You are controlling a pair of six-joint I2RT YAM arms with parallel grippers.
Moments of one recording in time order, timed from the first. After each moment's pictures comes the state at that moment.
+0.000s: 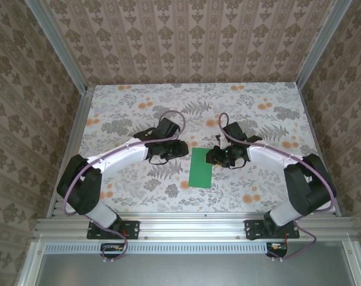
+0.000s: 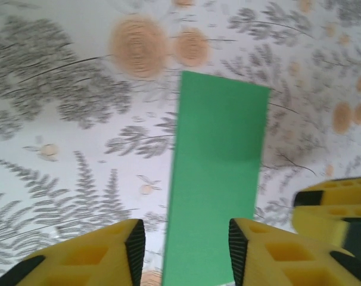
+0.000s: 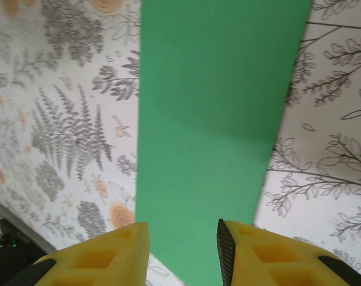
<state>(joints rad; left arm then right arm) -0.74 1.57 1.04 -0.49 0.18 -0.82 0.42 1.55 0.87 -0.46 -0.43 0.59</state>
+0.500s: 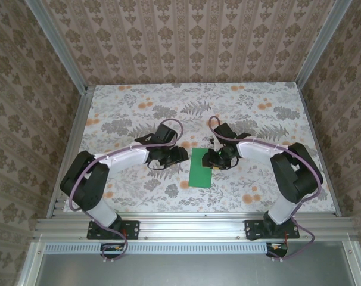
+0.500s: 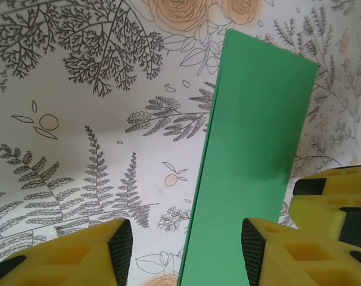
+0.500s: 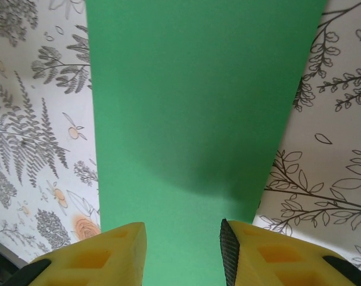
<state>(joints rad) -0.72 1.62 0.95 -0.38 0.28 -0.86 0.47 1.69 0.95 -0.51 -0.40 0.57</state>
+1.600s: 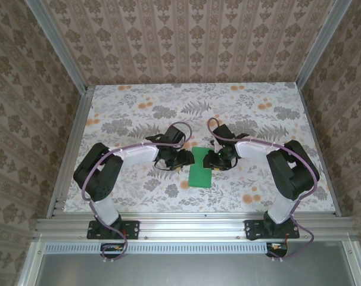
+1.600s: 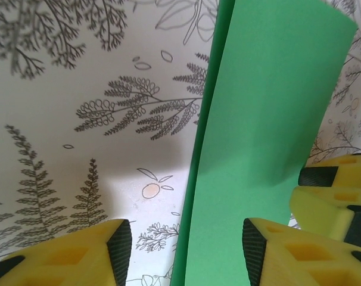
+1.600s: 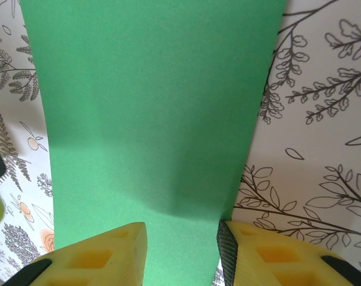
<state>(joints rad) -0.76 1.76 1.02 -0.39 0.33 -0.86 0.46 1.73 0.95 -0.51 -0.35 0.55</state>
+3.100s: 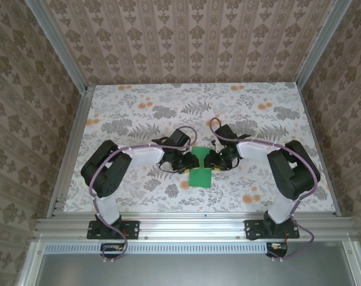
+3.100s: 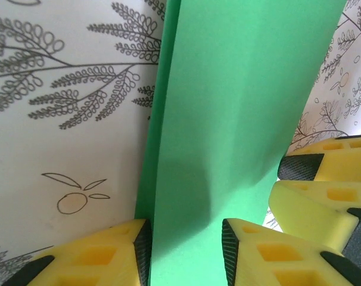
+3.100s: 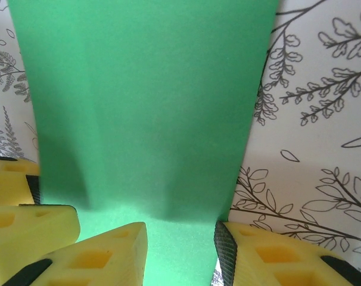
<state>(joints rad) -0.80 1.83 1.02 -0.28 0.43 -0.93 0.45 1.72 0.92 -0.48 -0.39 0.55</state>
